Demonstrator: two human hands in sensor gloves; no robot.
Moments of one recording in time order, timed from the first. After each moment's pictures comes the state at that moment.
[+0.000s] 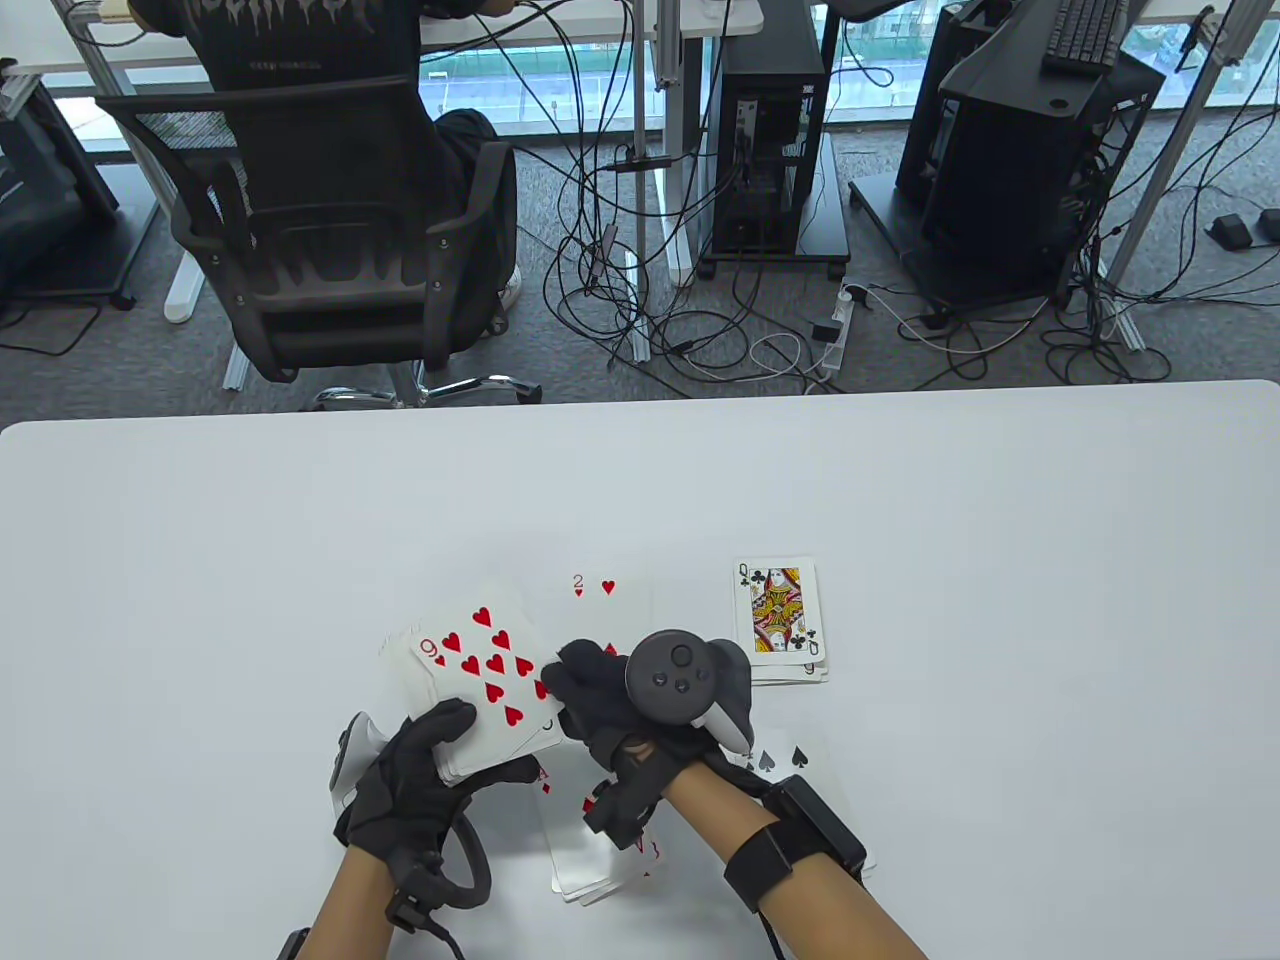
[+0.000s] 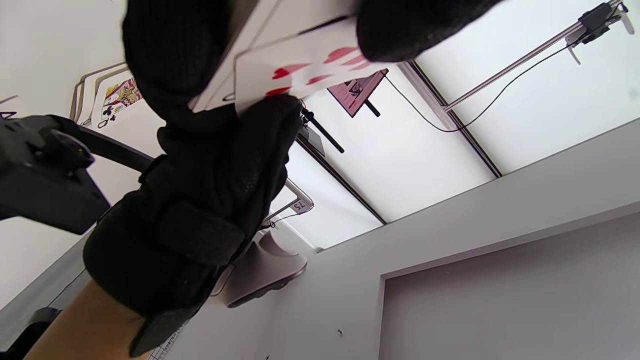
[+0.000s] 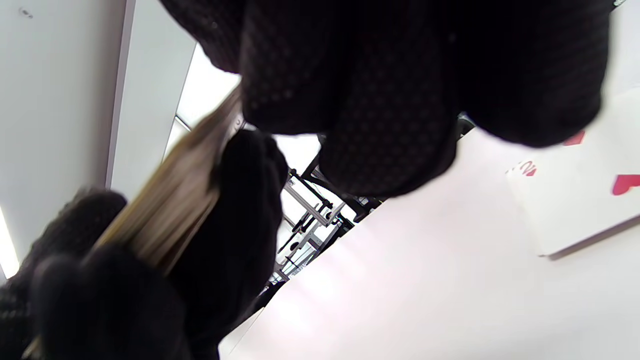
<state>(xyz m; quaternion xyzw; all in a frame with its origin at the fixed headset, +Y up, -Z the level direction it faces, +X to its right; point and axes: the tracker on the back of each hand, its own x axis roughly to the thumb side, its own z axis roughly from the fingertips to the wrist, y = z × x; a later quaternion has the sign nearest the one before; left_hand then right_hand) -0.227 -0.789 -0.278 -0.21 -0.13 0.89 0.37 -0.008 -0.701 -0.330 0.23 0.00 0.85 0.47</state>
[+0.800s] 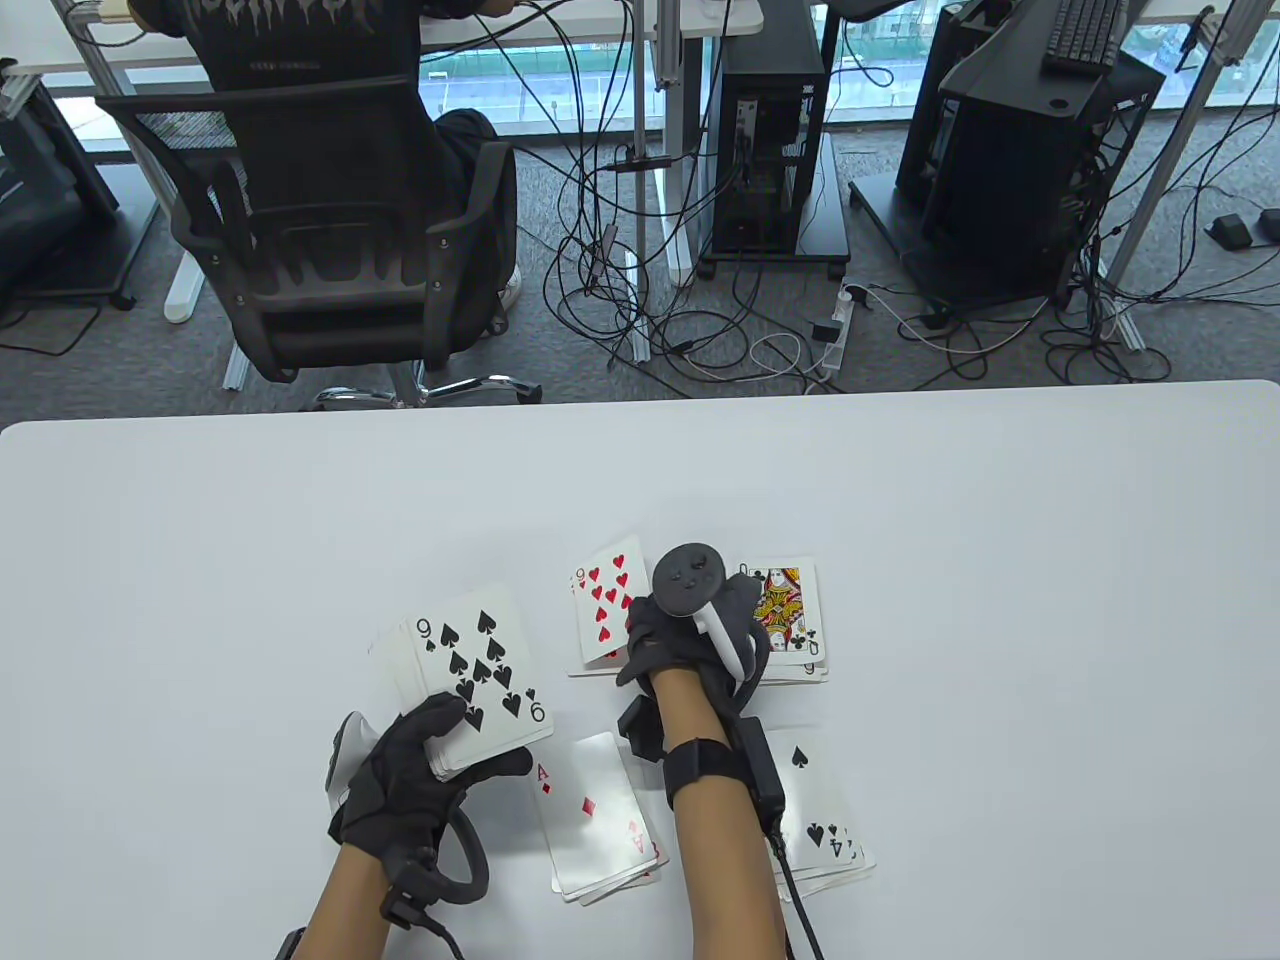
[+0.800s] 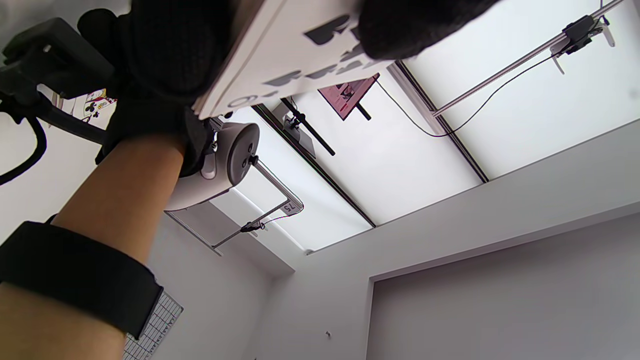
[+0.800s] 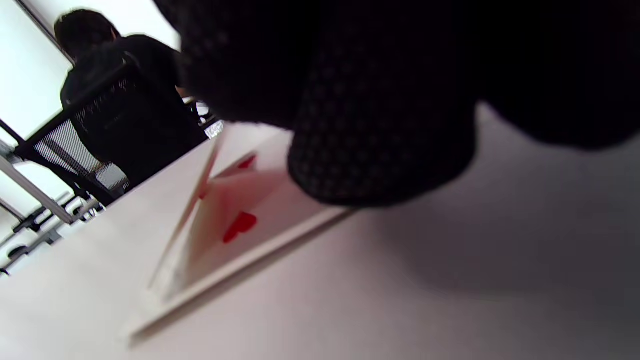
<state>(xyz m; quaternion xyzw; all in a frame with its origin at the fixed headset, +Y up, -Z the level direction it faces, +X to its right) -0.230 -0.786 -0.279 -0.20 -0.13 0.90 0.37 0.020 -0.763 -0.407 -0.06 0.11 0.96 0.27</state>
